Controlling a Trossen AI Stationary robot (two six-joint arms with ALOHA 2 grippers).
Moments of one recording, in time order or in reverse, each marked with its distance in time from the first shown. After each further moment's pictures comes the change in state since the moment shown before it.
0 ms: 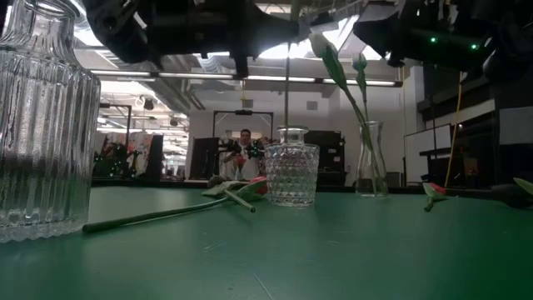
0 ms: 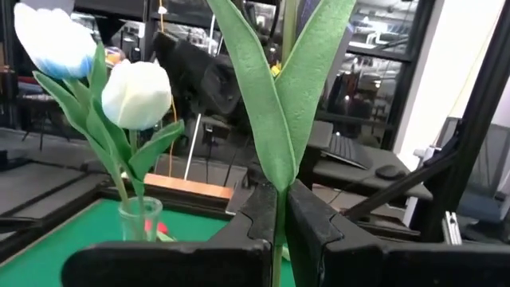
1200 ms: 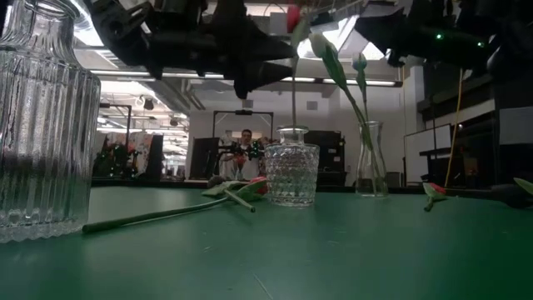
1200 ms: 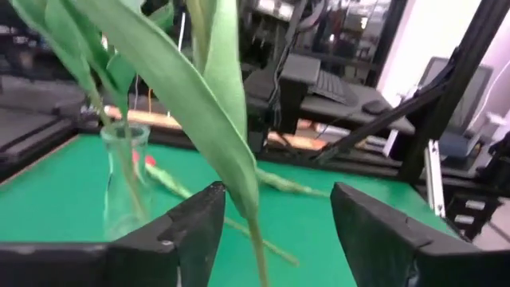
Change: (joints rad) left arm 0.066 -0.013 -0.004 -0.226 0.163 0.001; right arm 0.000 -0.054 0.000 -0.073 -0.063 0.025
